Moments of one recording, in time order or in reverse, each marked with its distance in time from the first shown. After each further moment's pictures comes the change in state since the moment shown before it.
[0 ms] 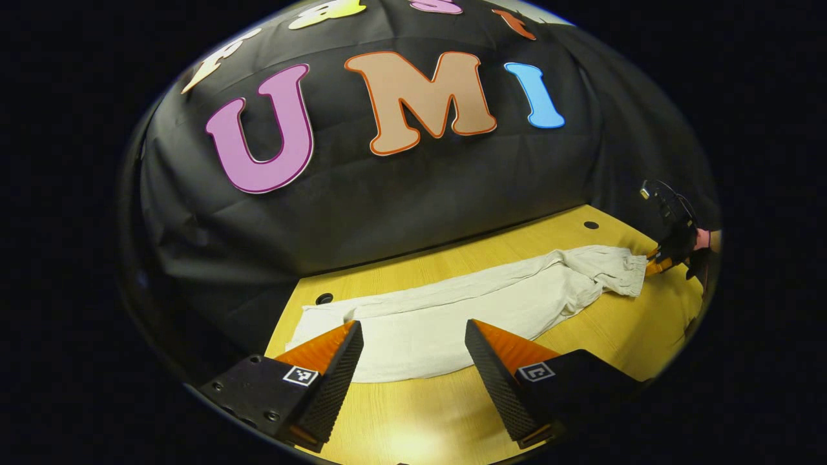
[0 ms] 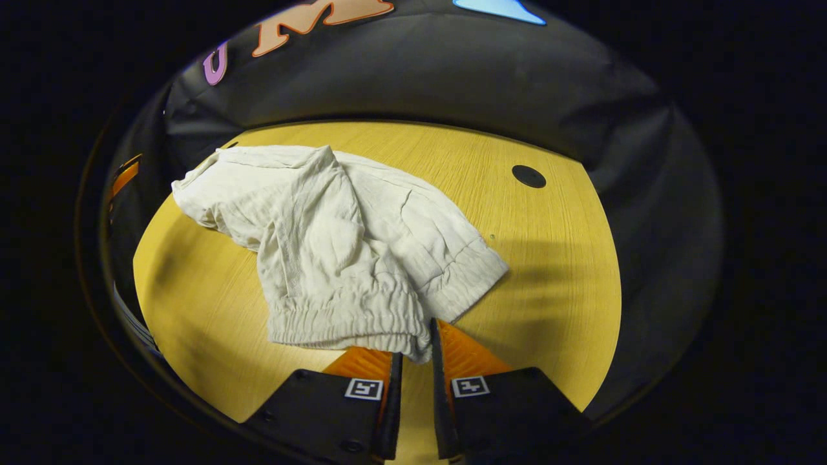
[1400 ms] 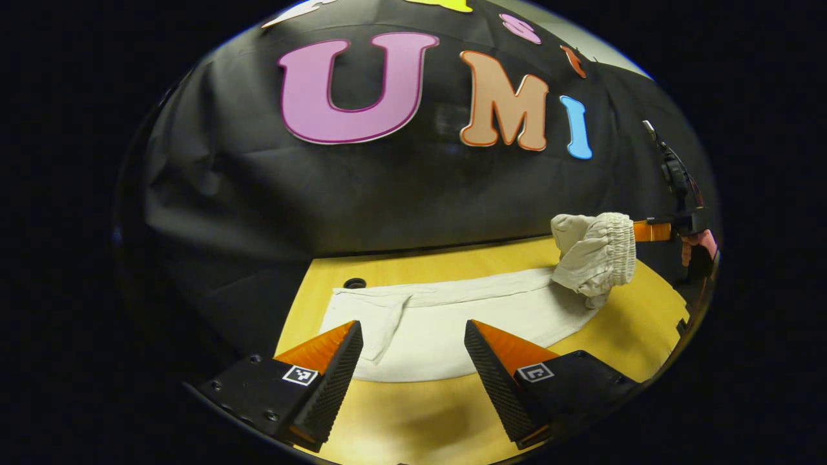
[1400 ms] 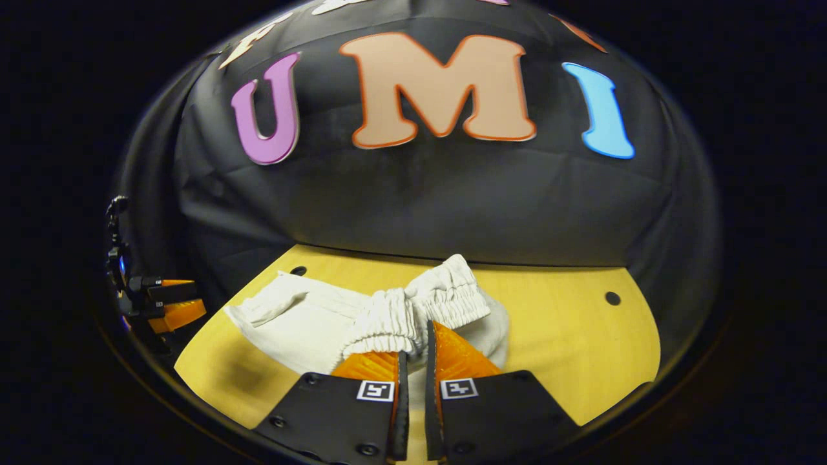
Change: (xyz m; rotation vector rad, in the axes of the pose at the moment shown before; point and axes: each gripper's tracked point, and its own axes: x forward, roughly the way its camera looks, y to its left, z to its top) left arm 0.027 0.194 -0.074 -0.174 -0.031 -0.113; right arm -0.104 0.337 0.237 0.105 -0.445 0.008
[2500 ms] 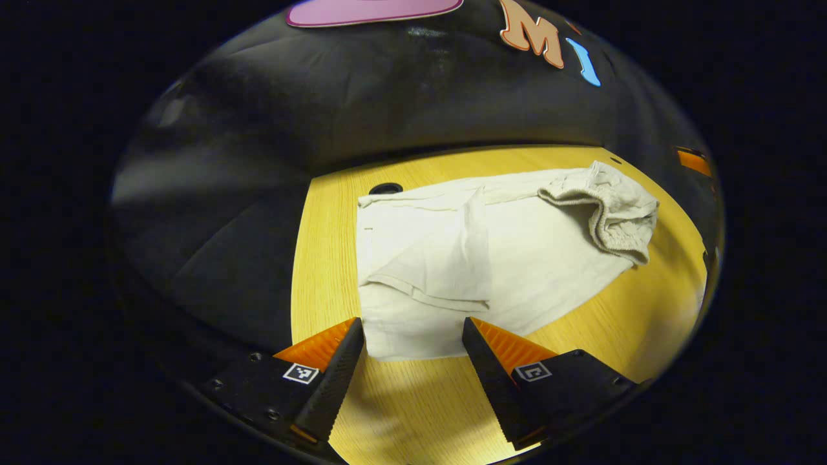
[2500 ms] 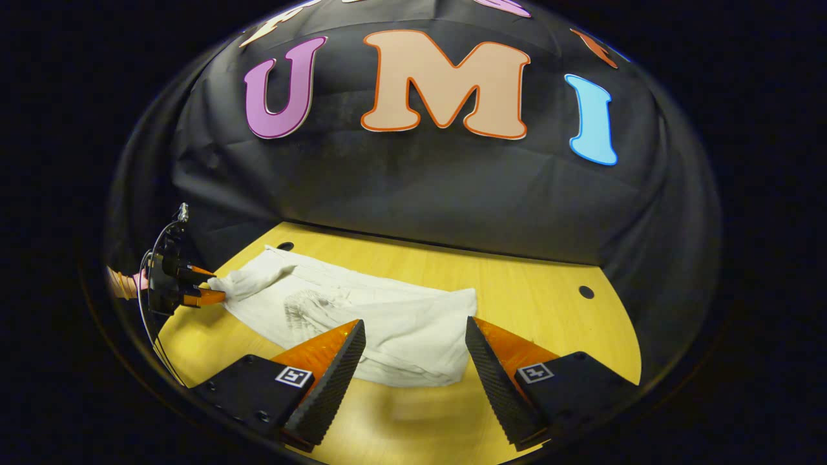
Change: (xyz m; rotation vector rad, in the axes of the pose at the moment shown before) left arm 0.086 0.108 -0.145 0.121 0.351 -0.106; right arm -0.057 -0.038 -0.032 -0.073 0.030 -0.145
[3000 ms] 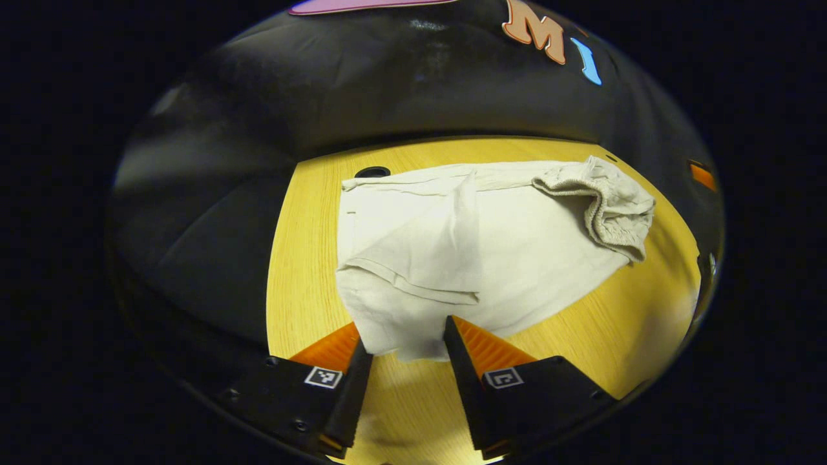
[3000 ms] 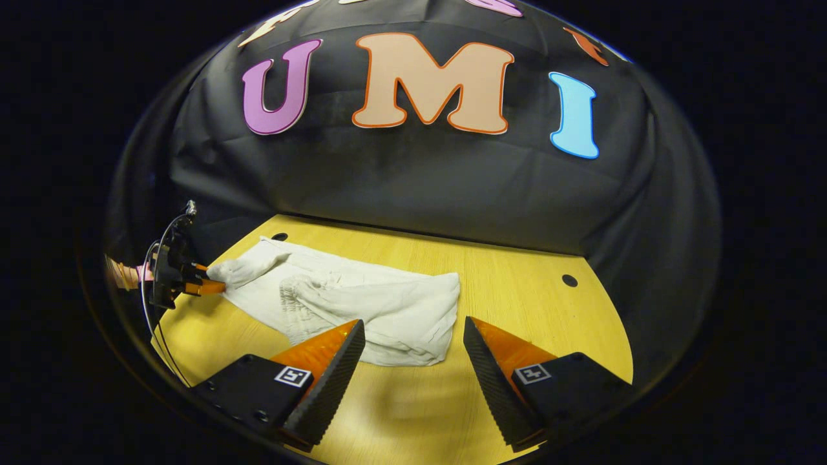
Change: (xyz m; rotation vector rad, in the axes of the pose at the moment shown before) left arm 0.008 -0.020 -0.003 -0.031 0.016 -0.060; right arm -0.025 -0.008 -0.018 0.010 0.024 -0.009
